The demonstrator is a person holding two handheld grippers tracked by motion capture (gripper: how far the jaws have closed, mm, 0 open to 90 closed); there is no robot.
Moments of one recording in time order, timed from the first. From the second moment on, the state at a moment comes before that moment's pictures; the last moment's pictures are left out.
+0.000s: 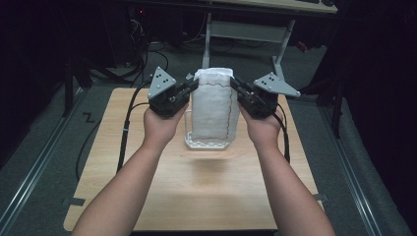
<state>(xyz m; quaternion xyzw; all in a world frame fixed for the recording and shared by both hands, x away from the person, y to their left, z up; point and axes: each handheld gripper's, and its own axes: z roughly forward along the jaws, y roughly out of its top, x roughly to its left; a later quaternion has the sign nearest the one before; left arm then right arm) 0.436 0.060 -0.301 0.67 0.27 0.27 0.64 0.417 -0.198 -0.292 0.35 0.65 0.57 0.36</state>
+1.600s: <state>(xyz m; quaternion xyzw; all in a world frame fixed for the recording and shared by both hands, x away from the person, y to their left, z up) 0.553 0.049 -0.387 0.73 0.38 0.21 0.53 0.542 -0.197 -0.359 0.40 0.73 0.49 0.27</state>
